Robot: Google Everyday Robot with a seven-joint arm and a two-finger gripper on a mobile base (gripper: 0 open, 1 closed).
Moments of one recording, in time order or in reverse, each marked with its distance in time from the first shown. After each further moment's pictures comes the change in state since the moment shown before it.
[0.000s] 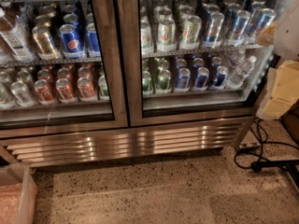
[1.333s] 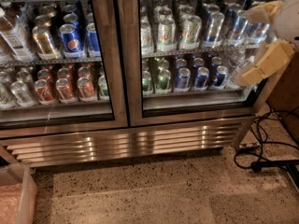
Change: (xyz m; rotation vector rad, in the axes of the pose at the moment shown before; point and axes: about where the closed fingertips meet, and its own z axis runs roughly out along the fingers) arm -0.043 -0.065 0.002 0.101 -0.564 0.040
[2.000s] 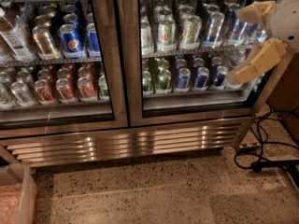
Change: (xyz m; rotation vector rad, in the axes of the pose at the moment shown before) arm -0.019 0.005 0.008 -0.034 -0.111 0.015
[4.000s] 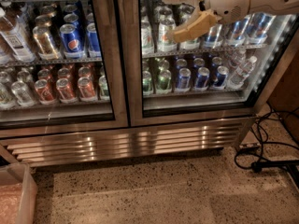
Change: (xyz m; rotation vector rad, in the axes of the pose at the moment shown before) arm -0.102 -0.036 0.086 -0.227 -0.435 -0.260
